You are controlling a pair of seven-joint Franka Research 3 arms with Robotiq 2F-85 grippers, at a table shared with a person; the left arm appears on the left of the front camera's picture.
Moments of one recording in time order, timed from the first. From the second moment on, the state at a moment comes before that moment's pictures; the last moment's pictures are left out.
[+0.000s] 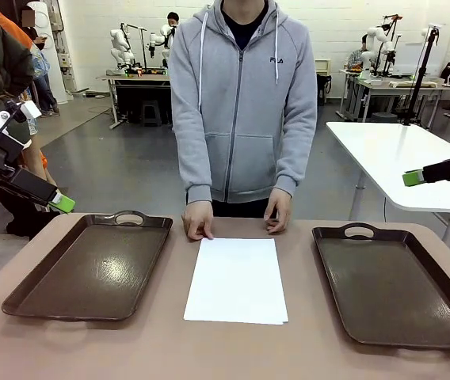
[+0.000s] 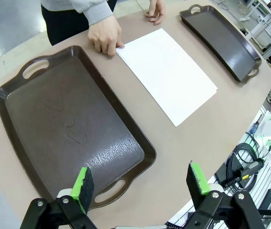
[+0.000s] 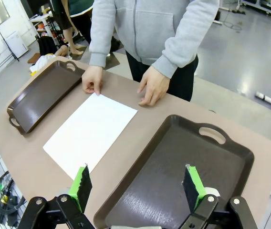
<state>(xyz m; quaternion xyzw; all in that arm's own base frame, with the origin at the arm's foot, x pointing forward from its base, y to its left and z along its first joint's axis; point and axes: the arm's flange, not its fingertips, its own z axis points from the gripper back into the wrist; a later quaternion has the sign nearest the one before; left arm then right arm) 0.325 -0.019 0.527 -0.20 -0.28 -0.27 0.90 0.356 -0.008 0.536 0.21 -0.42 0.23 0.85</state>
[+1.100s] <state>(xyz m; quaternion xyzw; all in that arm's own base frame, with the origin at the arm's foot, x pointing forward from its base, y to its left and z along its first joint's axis) 0.325 -0.019 0.527 -0.20 -0.28 -0.27 0.90 0.356 -0.008 0.536 0.21 -0.42 0.23 0.85</state>
